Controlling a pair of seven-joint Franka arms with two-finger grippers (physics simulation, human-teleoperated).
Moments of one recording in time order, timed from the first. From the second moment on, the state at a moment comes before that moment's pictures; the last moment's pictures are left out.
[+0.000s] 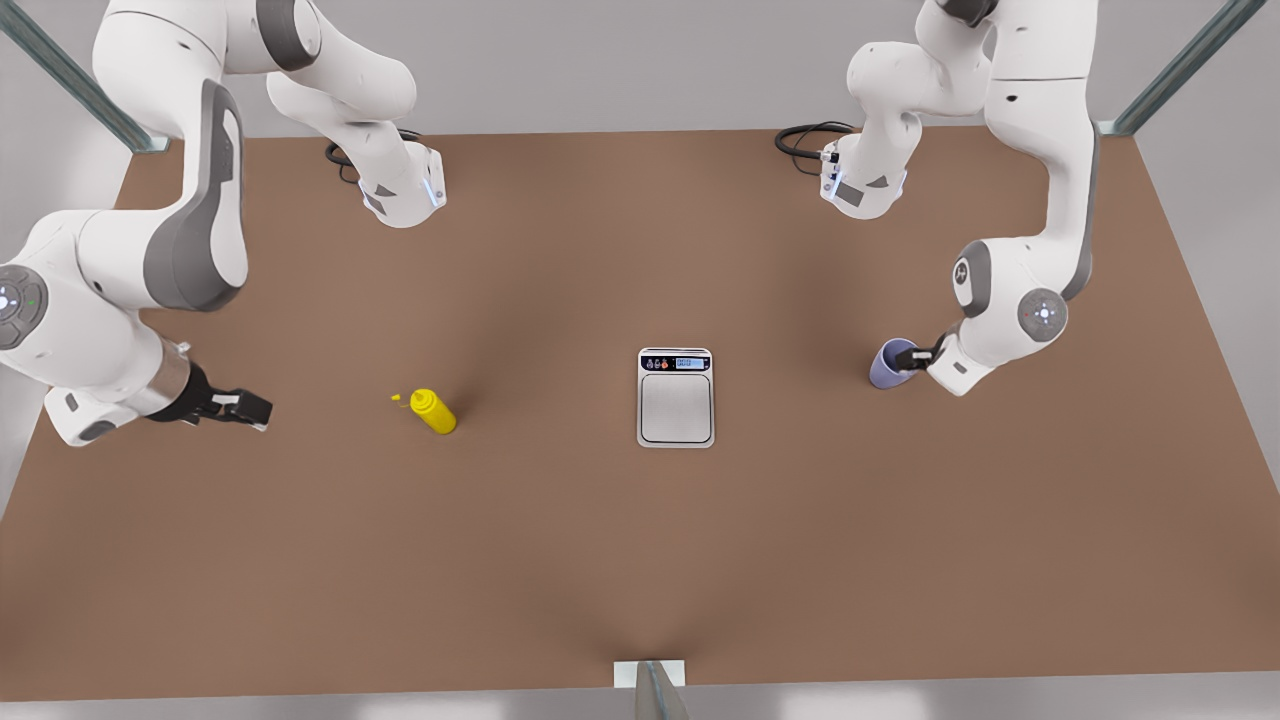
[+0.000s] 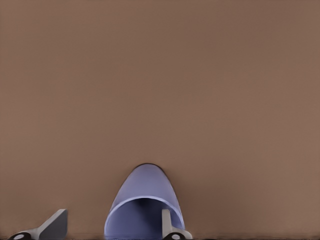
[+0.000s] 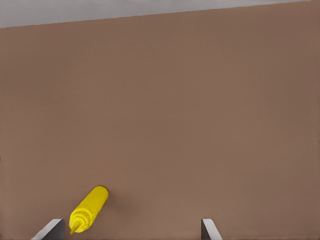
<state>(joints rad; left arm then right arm) -0.23 0.15 0.23 -2.28 -0.09 2.23 0.04 -0.01 0.32 0.01 -1.30 -0.03 1.62 0.13</state>
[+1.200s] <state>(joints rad) -0.24 0.23 0.23 -2.35 -0.05 2.31 0.03 -0.35 0.37 0.02 -1.75 0.67 1.75 -1.86</state>
